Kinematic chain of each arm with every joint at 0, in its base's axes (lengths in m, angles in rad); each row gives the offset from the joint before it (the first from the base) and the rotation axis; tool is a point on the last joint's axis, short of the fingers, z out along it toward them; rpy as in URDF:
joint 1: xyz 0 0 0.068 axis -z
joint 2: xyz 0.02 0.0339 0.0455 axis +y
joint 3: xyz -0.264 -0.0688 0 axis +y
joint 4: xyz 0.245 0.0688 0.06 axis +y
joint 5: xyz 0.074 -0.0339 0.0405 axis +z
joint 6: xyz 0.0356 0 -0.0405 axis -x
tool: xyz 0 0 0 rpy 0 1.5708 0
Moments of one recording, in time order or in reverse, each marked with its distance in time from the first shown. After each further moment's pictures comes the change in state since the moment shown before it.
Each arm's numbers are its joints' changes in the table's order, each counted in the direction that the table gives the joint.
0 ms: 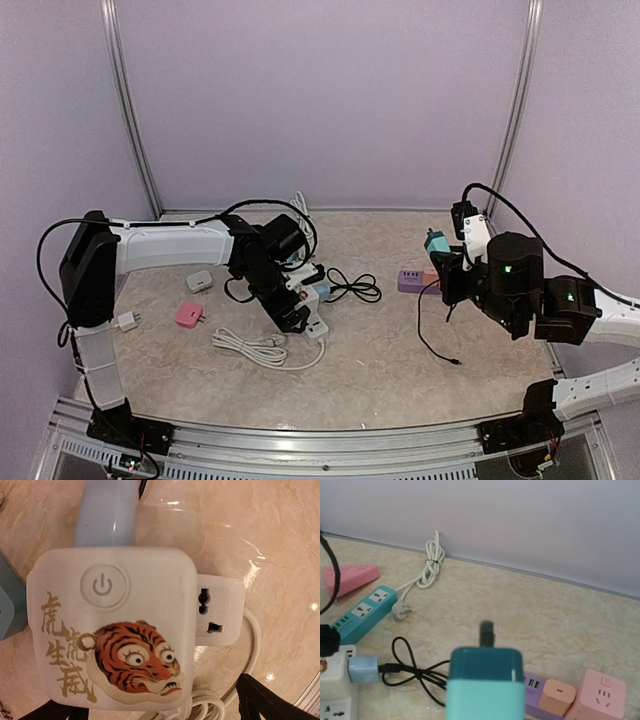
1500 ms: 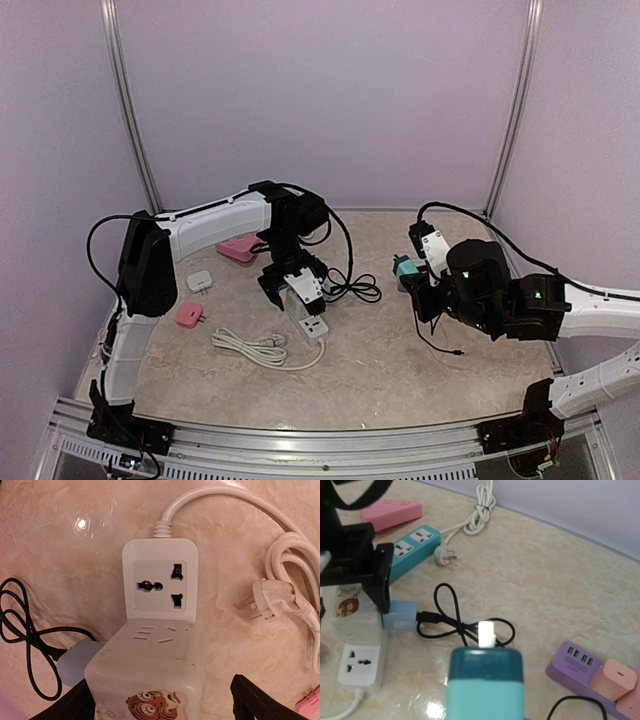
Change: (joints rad) left arm -0.041 0.357 -0.651 0.496 -0.036 -1.742; right arm 0.002 0.164 -0.017 0.008 0.179 0.011
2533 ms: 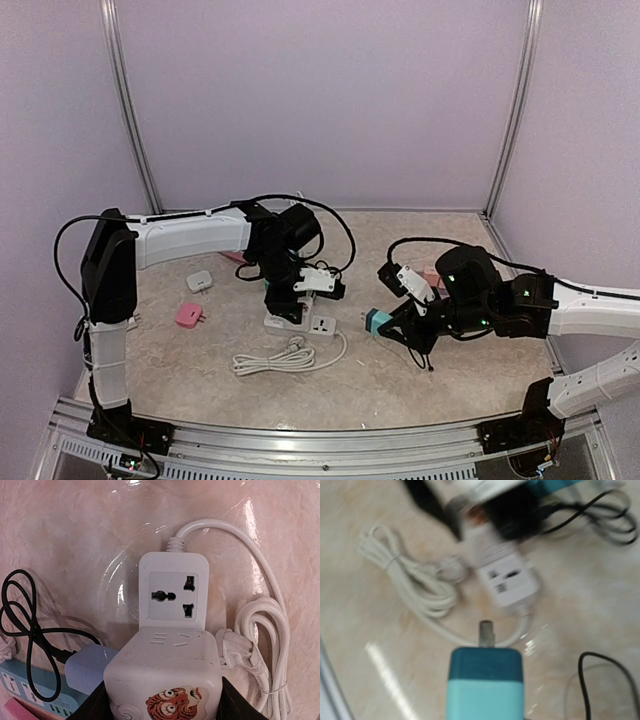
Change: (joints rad) left arm 0.047 -0.243 0.417 -0.321 -0.003 0.931; right arm 0.076 0.044 0.019 0.087 0.595 0.092
